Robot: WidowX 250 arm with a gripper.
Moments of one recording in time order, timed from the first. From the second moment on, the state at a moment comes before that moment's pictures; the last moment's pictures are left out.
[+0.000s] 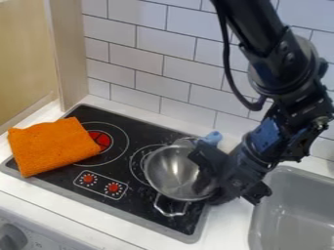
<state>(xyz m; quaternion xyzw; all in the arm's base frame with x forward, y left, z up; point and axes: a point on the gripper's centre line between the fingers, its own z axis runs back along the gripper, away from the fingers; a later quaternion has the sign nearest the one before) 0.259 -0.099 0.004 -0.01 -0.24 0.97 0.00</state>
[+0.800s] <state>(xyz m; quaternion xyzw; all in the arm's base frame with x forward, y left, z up) 0.265 -0.117 0.035 -0.06 -0.17 0.98 0.01</state>
